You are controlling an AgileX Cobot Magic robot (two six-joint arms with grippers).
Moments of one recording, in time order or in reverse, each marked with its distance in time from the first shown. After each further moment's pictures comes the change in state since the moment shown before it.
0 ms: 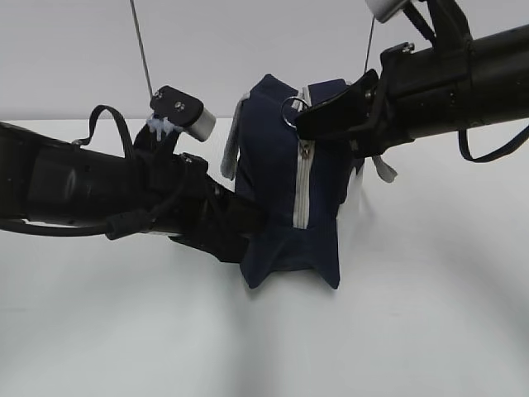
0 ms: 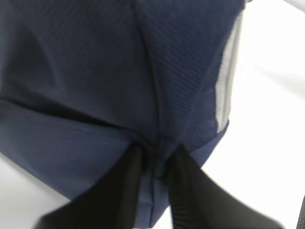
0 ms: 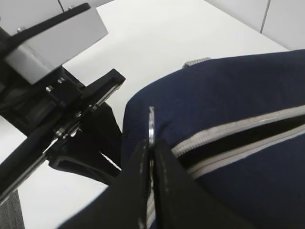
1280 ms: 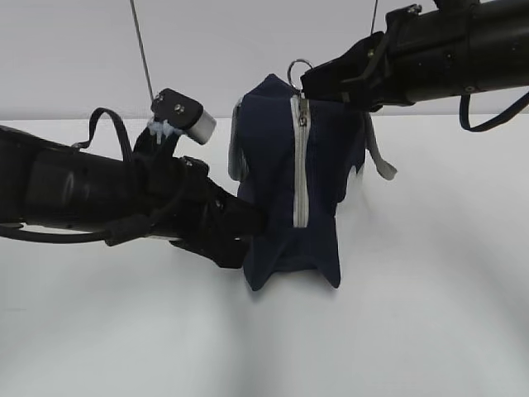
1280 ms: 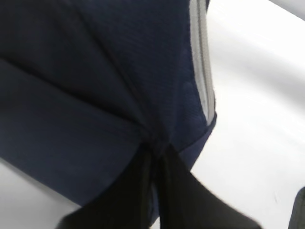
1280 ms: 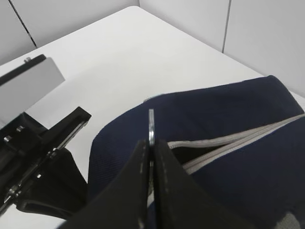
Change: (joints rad) left arm 0.000 0.000 0.006 0.002 0.029 0.000; right arm 0.000 0.002 -0.059 0.028 -0.102 0.059
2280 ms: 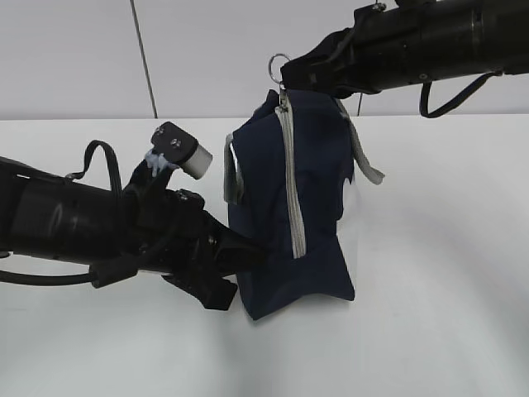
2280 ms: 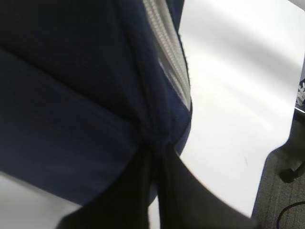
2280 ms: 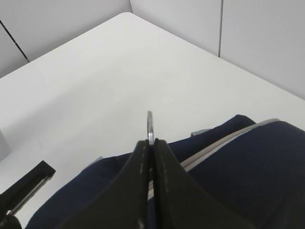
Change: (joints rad) left arm 0.000 0.000 0.082 0.026 0.076 0.001; right arm 0.000 0.143 -0.121 0.045 -0.017 0.012
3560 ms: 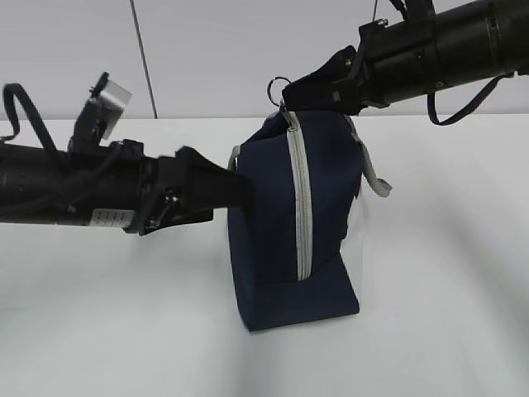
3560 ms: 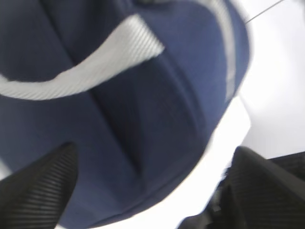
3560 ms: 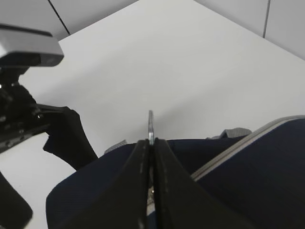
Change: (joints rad) left arm 0.187 -0.057 0.010 -0.027 0.211 -0.465; right arm -0.069 0.059 -0.048 -0.095 0.244 0.010
